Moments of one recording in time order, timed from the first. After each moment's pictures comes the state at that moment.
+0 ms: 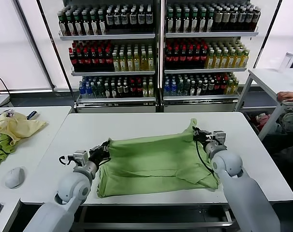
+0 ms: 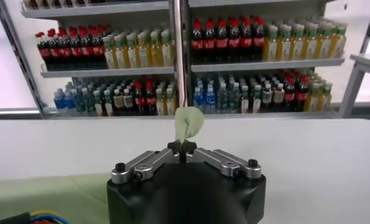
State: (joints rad) left arm 1.03 -1.05 -0.24 -1.85 -0.69 0.45 -0.26; right arm -0.88 1.10 0.30 1.71 0.58 -0.50 0.12
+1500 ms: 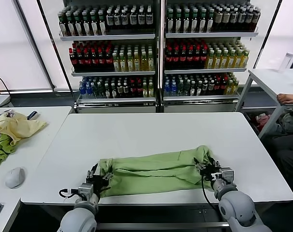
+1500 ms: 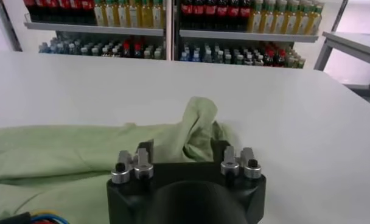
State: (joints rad) left arm 1.31 -1.19 -0.28 -1.95 -0.32 0.45 -0.35; right arm -1.21 1.13 0.40 1.90 0.44 -0.53 0.15
